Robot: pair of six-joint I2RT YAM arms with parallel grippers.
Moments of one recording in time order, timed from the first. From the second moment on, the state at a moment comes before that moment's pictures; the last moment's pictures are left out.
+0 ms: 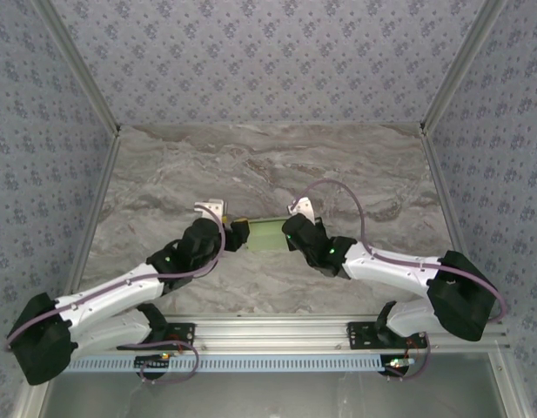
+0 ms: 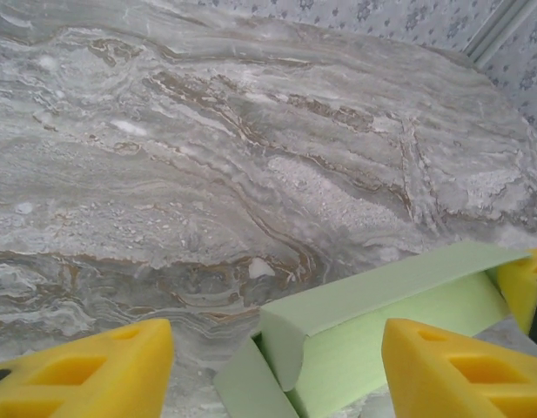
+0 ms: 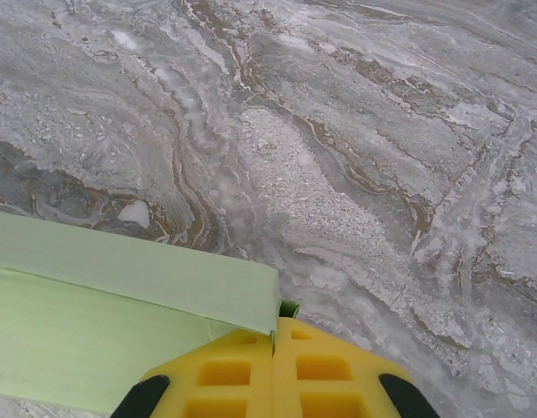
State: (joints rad) left arm -0.84 0.98 0.51 0.02 -0.31 -0.55; right arm 0.96 1.33 0.72 -0.13 0.59 0.37
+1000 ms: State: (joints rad) left arm -0.73 1.26 0.56 0.11 0.05 -0.78; right arm 1.00 1.33 0.71 -0.19 0.70 0.40
